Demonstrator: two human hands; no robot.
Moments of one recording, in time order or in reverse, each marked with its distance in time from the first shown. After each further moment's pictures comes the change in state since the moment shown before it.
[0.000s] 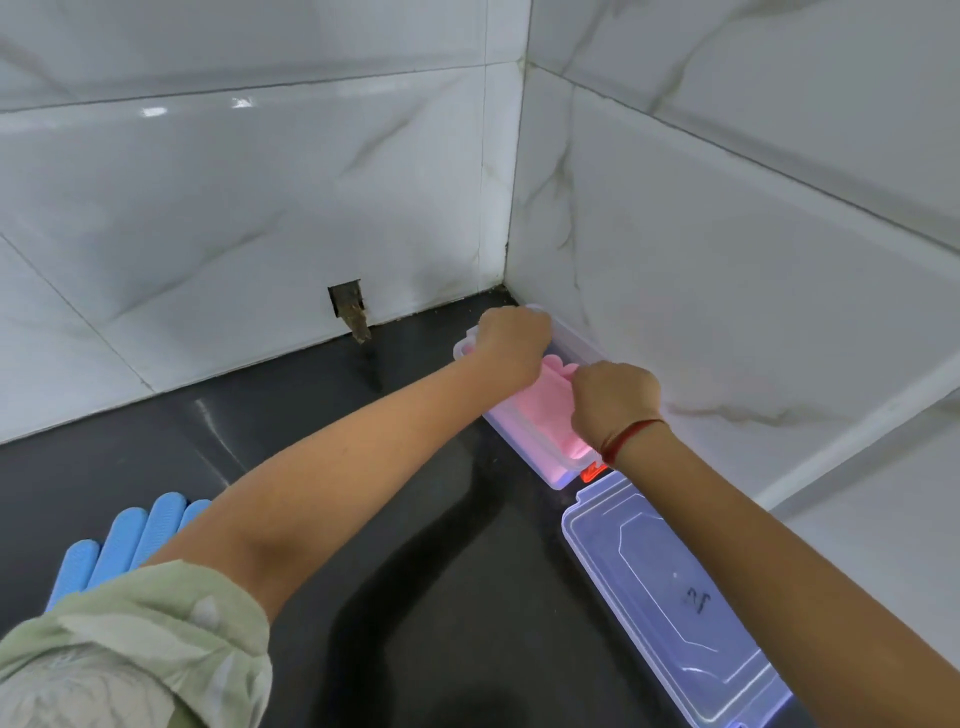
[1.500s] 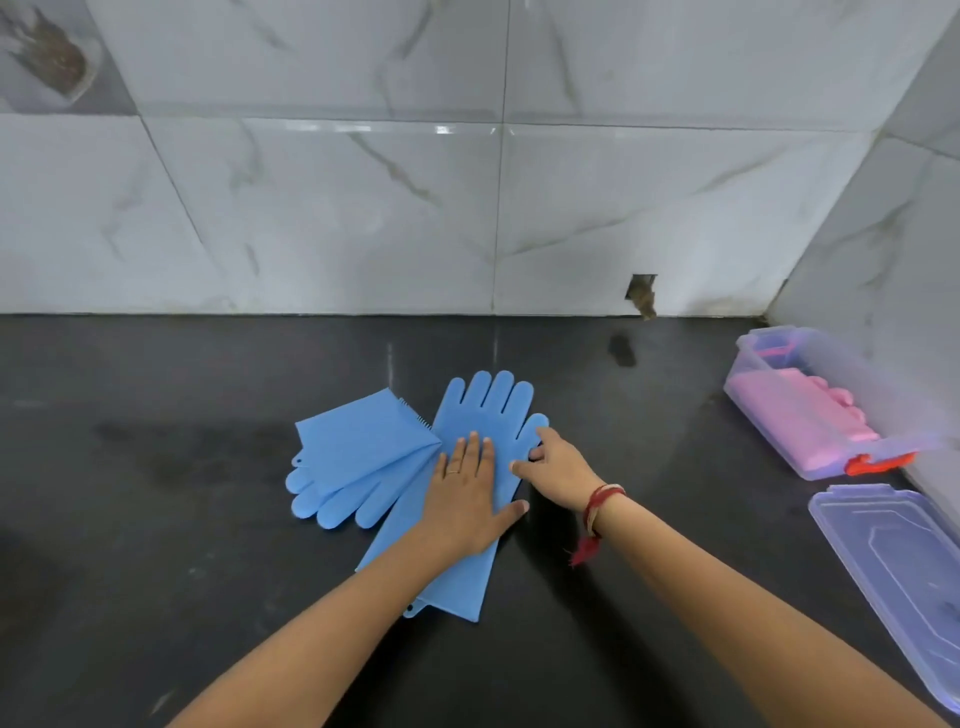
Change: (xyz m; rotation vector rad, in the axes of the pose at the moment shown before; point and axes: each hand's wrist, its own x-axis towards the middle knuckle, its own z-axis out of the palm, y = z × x) left_hand -0.424 -0.099 0.140 -0.446 -0.147 -0.599; right_hand -0.181 -0.290 -0.003 0.986 -0.466 -0.360
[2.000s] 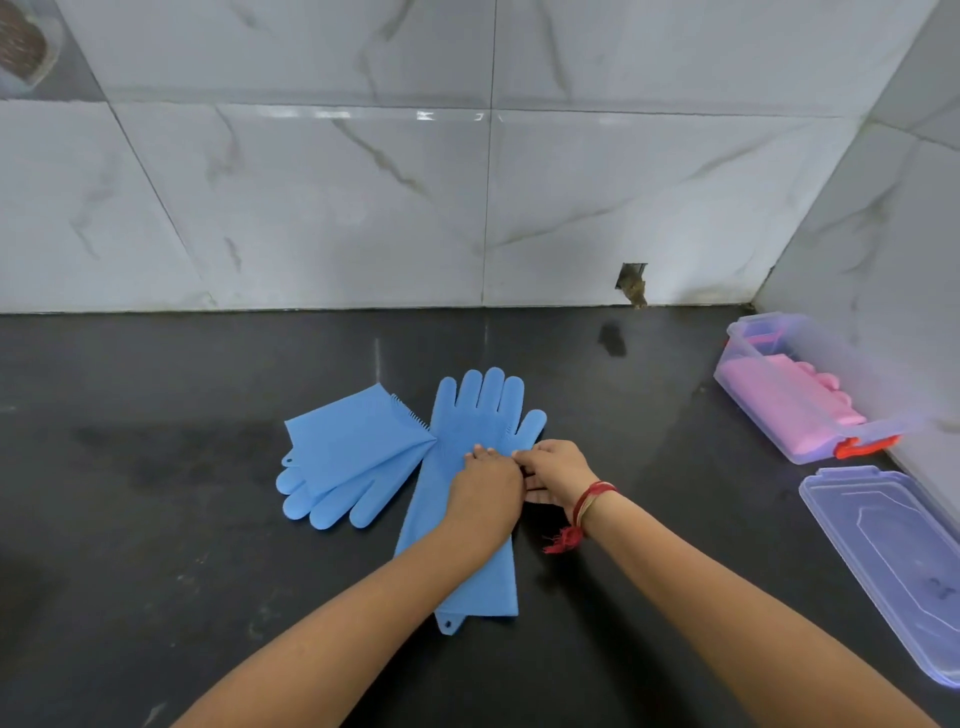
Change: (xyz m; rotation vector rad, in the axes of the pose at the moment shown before) left_hand 0.005 0.038 -0.012 0.203 0.071 0.024; right_hand -0.002 0.005 0.010 0.590 0.050 0.263
